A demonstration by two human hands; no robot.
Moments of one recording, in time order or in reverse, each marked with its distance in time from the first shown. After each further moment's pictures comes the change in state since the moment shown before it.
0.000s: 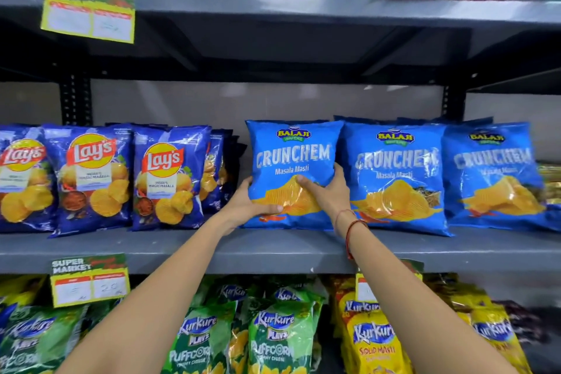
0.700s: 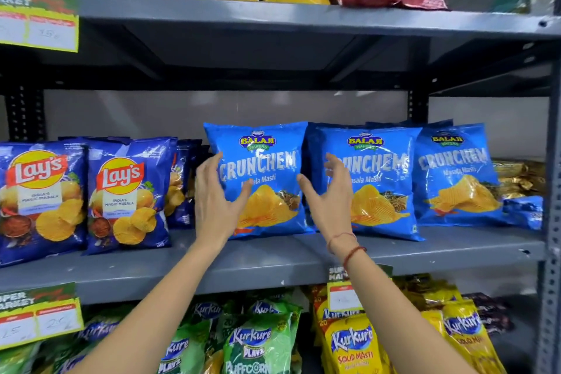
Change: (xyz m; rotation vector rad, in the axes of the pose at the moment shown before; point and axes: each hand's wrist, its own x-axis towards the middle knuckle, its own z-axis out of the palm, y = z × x) left_hand -0.019 0.031 0.031 0.364 0.662 0.614; right_hand -0.022 -0.013 -0.039 -0.179 0.284 -0.377
